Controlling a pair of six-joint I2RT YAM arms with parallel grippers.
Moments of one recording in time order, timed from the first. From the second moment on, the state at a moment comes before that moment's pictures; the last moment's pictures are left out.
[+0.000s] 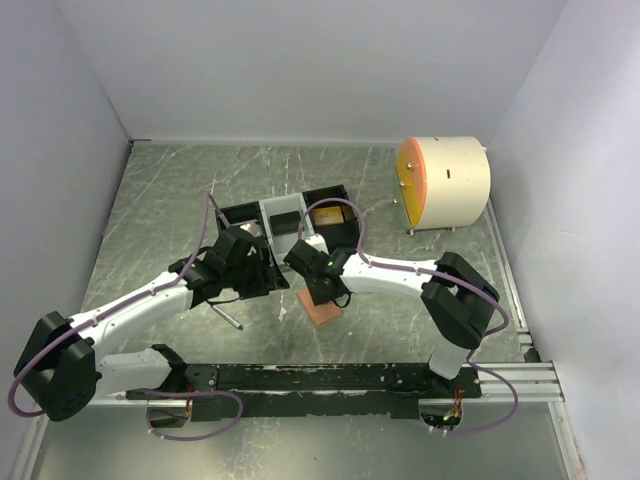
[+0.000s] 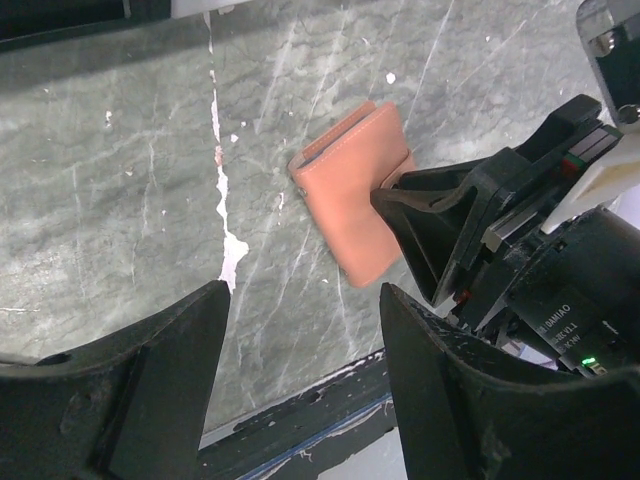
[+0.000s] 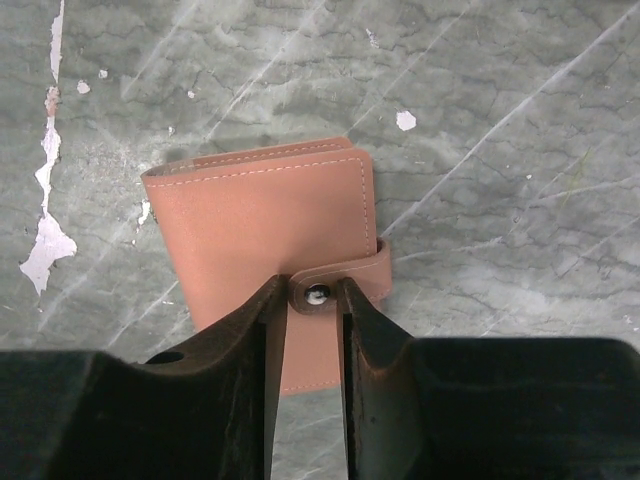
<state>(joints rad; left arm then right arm) -0.69 1.16 0.69 -0.36 0.11 -0.88 0.99 1.72 1.08 -0.60 0.28 0.54</state>
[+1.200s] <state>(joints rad) -0.83 1.55 0.73 -0.17 0.16 -0.90 0.84 1.59 0.86 -0.30 -0.09 0.63</state>
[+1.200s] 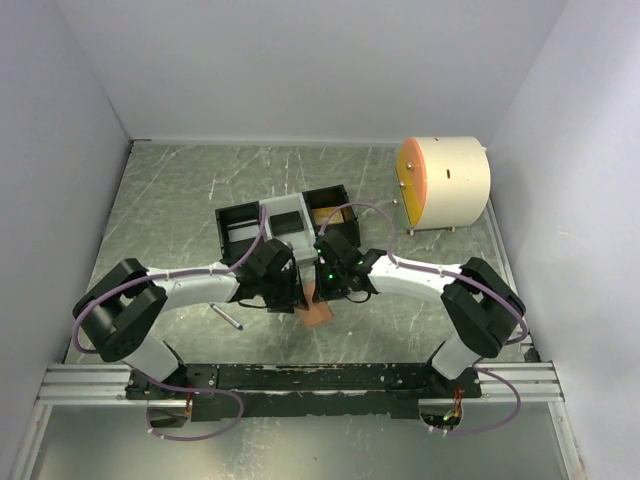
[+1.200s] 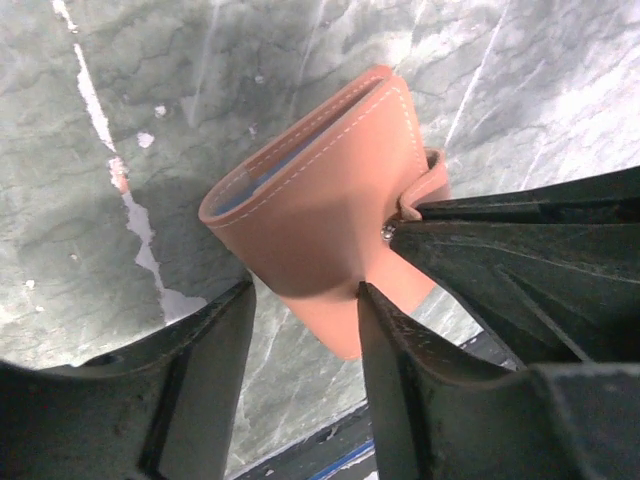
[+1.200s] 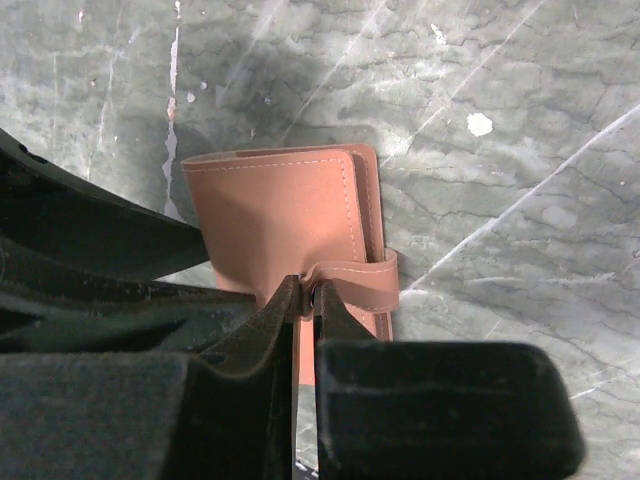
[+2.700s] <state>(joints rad) -0.85 1.53 0.76 -0.28 0.05 -0.87 0.79 1.60 0.94 -0.49 0.01 0.49</state>
